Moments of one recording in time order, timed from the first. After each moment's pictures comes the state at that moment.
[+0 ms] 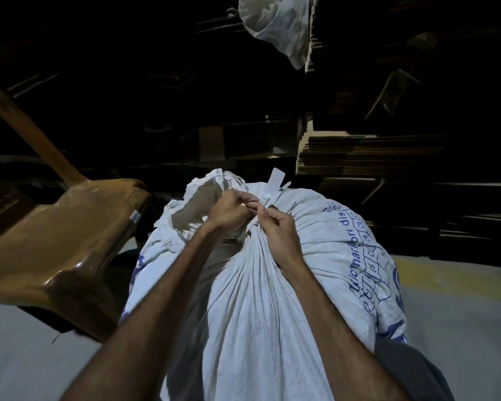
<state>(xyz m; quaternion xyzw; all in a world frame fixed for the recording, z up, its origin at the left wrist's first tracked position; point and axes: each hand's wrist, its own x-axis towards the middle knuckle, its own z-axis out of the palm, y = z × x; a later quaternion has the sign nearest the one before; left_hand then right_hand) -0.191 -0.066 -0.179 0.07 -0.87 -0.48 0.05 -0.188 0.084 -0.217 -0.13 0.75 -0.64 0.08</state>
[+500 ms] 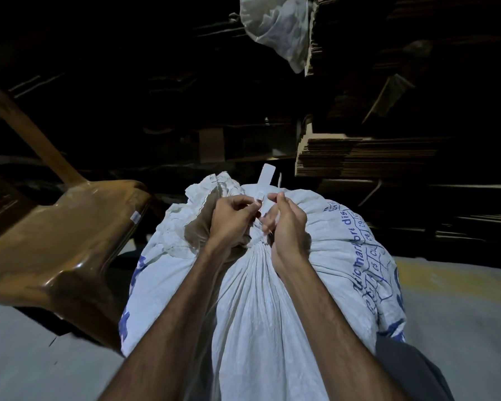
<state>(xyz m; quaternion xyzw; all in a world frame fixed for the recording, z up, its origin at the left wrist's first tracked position) -0.168 -0.040 -0.188 0.14 -0.77 -0.60 0.18 -0.165 0.086 -0.167 0.02 0.55 -0.83 0.07</state>
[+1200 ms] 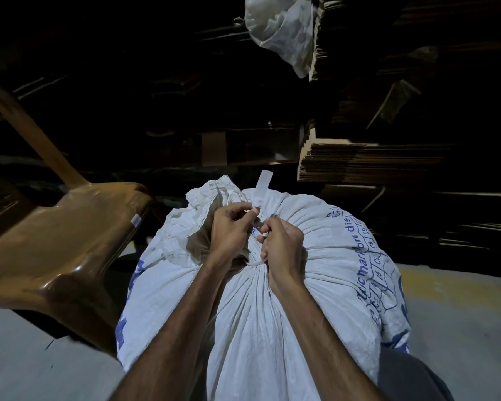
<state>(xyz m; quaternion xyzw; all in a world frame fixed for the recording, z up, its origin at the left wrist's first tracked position) -0.166 -0.041 -0.203 0.11 -0.73 -0.63 0.24 -0.148 0.082 -0.175 0.06 0.60 -0.79 0.10</state>
